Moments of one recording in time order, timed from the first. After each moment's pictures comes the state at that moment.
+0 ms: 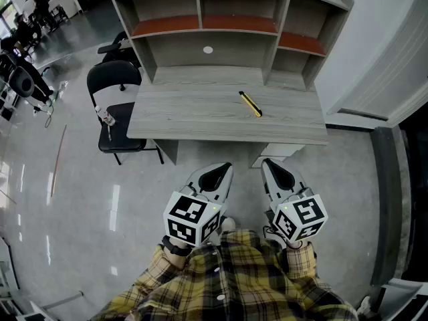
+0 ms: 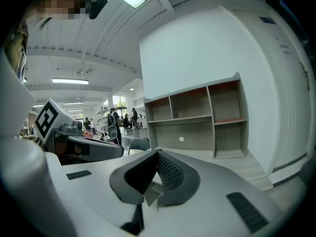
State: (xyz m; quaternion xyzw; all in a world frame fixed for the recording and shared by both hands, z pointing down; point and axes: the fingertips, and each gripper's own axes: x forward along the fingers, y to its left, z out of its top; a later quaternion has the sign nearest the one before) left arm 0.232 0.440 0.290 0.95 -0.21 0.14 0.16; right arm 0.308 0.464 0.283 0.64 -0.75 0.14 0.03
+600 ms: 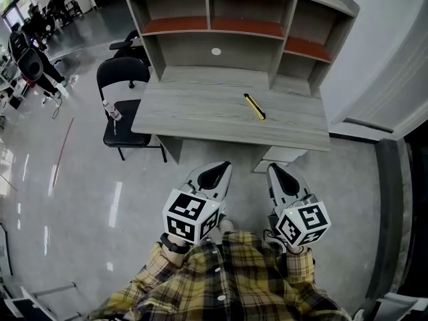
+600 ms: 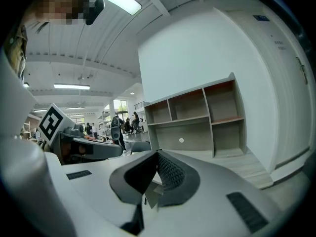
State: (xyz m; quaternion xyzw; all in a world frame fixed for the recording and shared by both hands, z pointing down) left arm 0.232 0.457 0.293 0.95 -0.24 0.13 0.15; right arm 0.321 0.498 0.286 0.65 -0.75 0.14 0.01
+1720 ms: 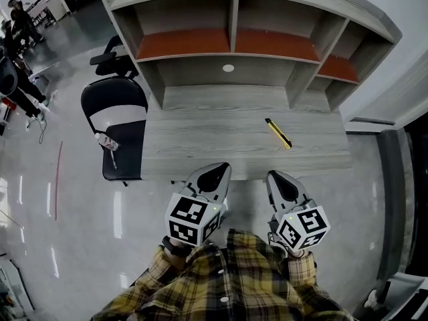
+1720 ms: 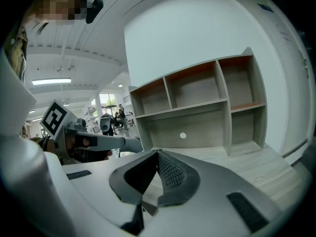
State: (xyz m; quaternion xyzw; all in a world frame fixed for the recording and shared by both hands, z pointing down) left arm 0.198 0.215 0.318 0.95 -0.19 0.16 0.17; right arm 0.279 0.279 0.324 0.68 -0.71 0.20 0.03
